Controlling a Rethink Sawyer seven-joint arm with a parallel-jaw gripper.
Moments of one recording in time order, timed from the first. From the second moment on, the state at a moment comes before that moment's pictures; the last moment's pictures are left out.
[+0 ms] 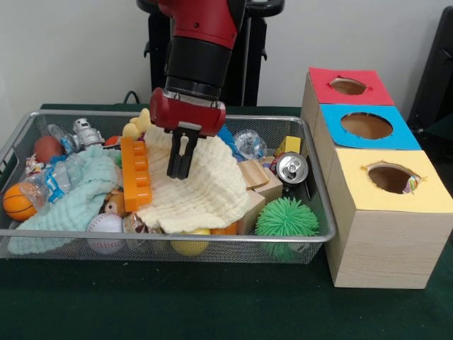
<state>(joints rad) -0.21 -0.55 -0.15 1.66 -0.56 -0.06 1.71</state>
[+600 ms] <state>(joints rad) -0.24 -0.70 -0.09 1.79 -0.55 0.01 1.71</state>
